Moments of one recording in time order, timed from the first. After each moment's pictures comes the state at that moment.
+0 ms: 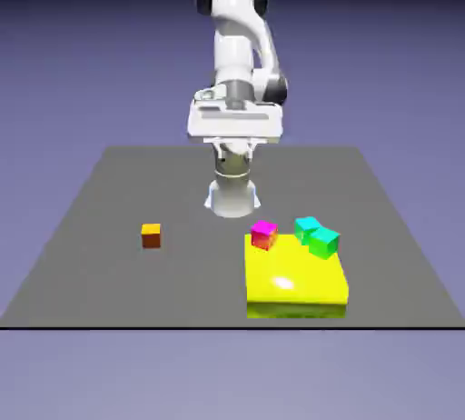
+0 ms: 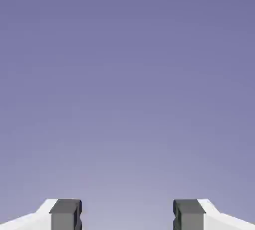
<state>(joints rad) -0.01 -0.53 -0.04 -2.81 0.01 3.01 0.78</state>
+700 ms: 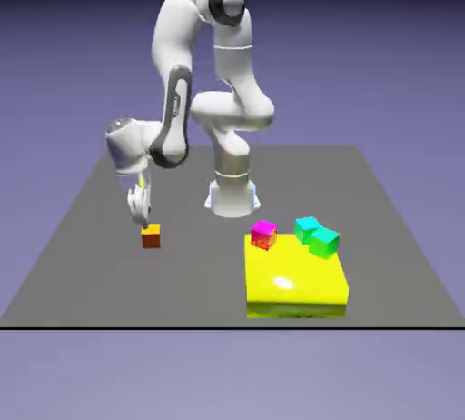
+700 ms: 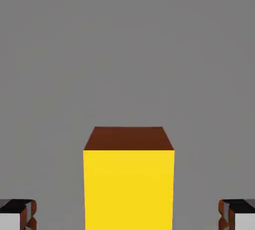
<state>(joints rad) -0.34 0.04 -0.51 -2.85 0.32 2.74 1.11</state>
